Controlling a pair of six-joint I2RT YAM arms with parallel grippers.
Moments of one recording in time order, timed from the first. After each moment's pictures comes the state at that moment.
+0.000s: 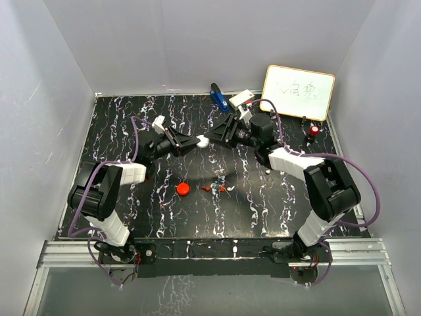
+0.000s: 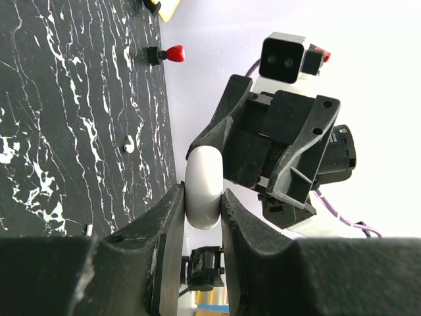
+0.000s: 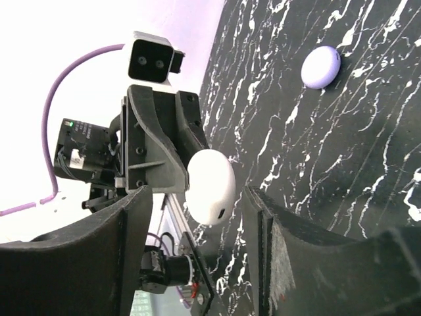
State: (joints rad) left arm -0.28 1.68 0.68 0.95 0.72 -1.39; right arm 0.43 1.66 0.95 0.53 -0.59 1.01
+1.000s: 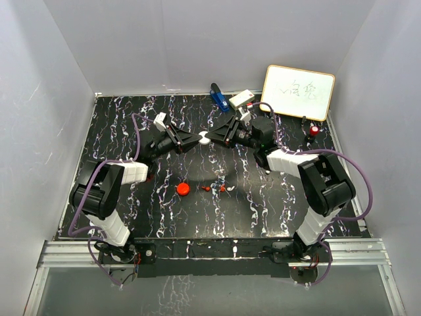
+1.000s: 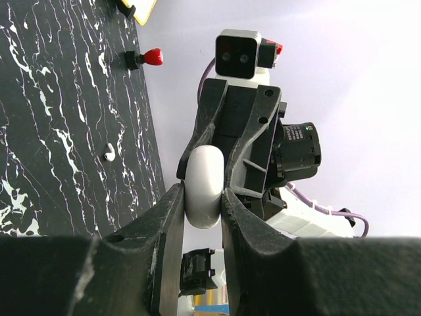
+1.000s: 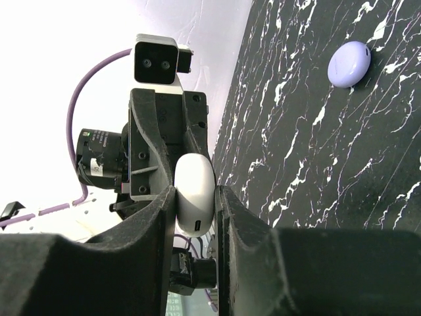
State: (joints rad) left arm -0.31 1.70 0.69 1.03 0.71 -1.43; right arm 0.43 1.72 0.92 0.73 -0.64 1.17
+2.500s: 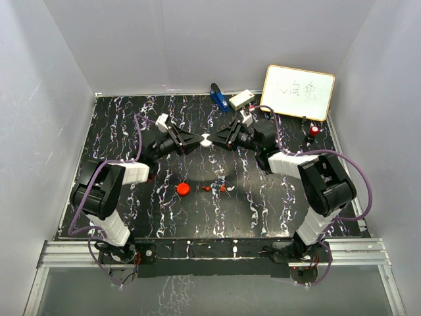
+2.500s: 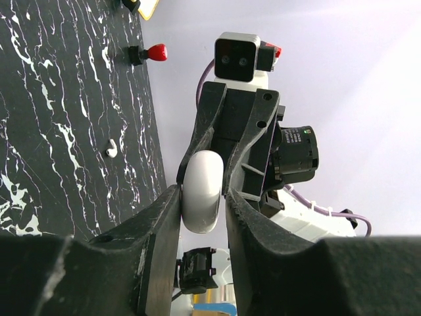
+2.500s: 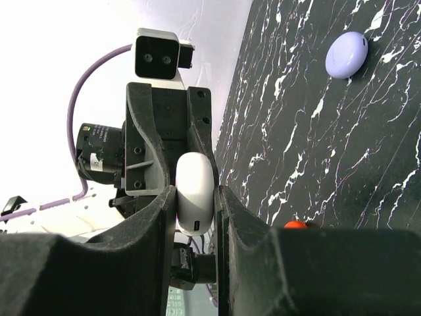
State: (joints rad) left arm -0.32 1.70 0.69 1.01 0.69 -1.43; right arm 0.41 1.72 0.87 0.78 -0.65 1.19
